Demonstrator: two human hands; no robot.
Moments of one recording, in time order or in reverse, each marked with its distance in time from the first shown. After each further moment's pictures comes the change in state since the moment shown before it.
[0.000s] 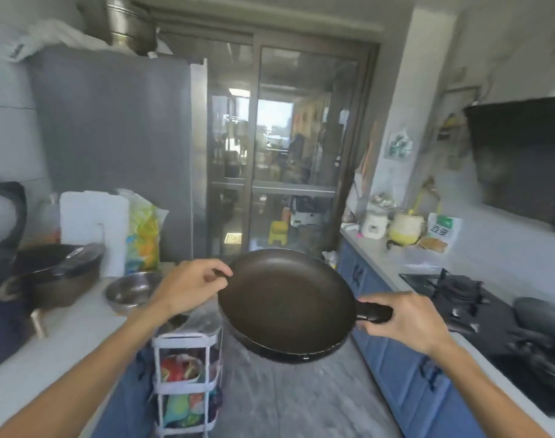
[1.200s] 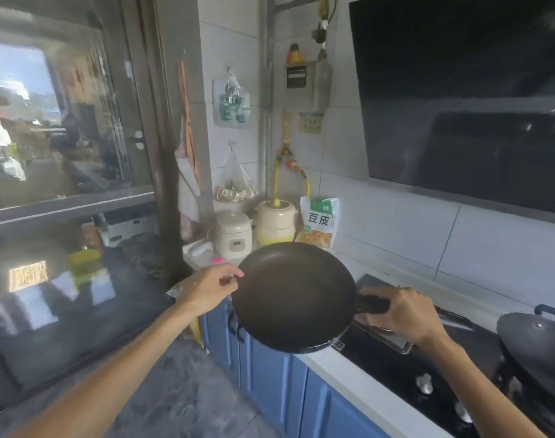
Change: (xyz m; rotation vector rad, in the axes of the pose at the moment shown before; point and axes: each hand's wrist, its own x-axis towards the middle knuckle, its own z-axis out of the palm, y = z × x) left_hand 0.863 0.192 0.483 -0.182 -0.430 0.493; right_hand 0.481 0.571 0.093 -0.173 0.170 0.778
